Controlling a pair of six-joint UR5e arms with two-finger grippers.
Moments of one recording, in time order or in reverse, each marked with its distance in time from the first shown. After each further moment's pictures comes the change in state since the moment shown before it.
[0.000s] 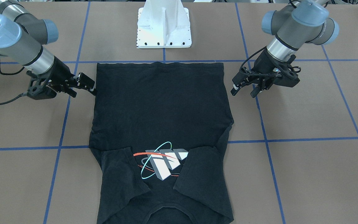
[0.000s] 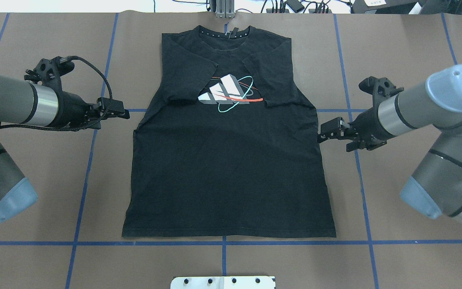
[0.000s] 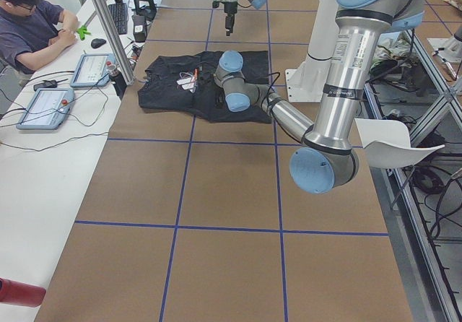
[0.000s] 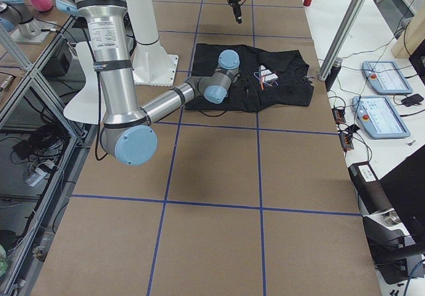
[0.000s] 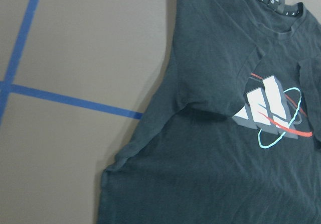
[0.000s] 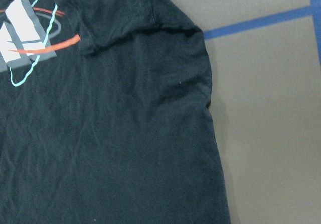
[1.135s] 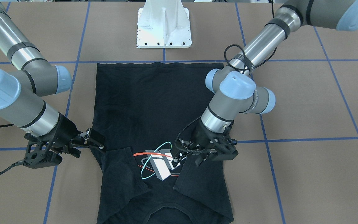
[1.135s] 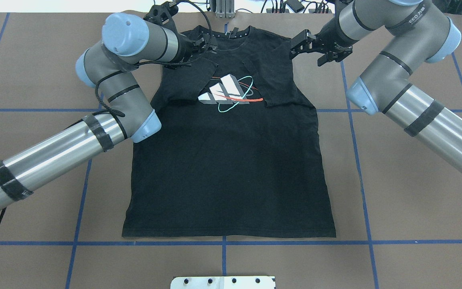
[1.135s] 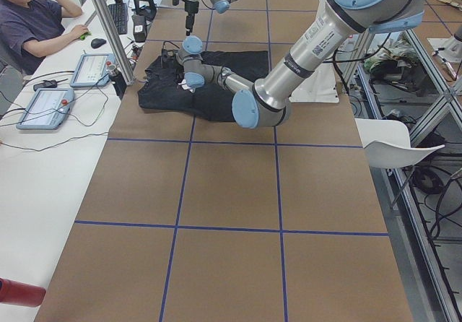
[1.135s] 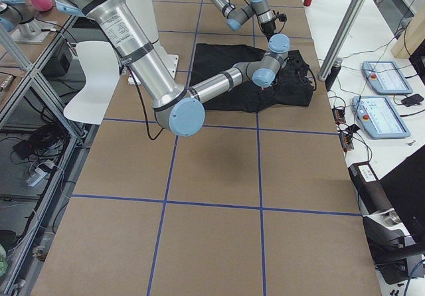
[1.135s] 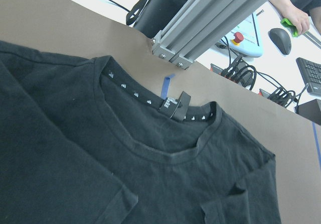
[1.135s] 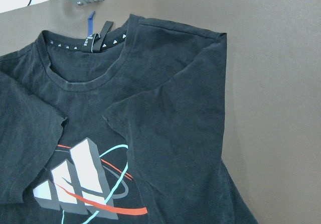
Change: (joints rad) left arm 0.001 -0.611 0.741 -0.265 0.145 -0.087; right arm 0.230 0.468 -0.476 0.005 0.055 -0.225
